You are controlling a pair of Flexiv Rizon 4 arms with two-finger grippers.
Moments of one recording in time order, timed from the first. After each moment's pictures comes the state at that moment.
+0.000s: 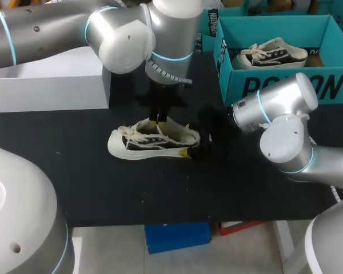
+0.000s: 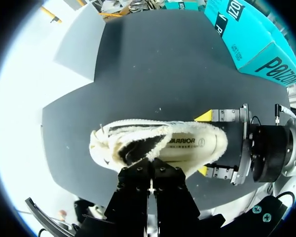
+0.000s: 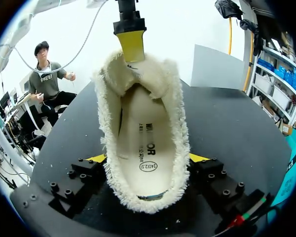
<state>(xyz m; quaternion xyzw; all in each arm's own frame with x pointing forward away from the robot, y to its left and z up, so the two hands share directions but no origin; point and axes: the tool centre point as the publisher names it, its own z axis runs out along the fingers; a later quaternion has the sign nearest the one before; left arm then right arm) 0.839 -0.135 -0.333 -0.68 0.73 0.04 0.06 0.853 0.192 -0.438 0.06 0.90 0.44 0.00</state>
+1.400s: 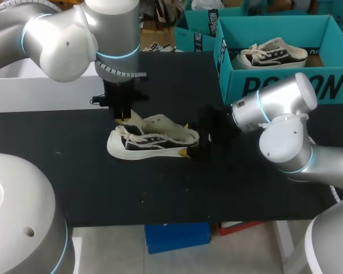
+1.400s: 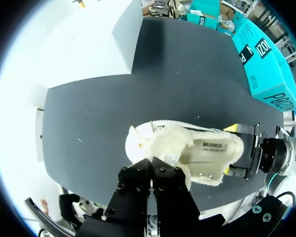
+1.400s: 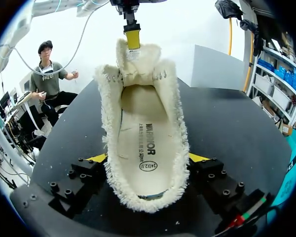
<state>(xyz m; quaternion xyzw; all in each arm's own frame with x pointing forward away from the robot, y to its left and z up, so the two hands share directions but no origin) 0.835 -0.044 -0.320 -0.74 0.67 0.00 0.04 0.853 0.193 -0.438 0.06 0.90 0.44 0.00</state>
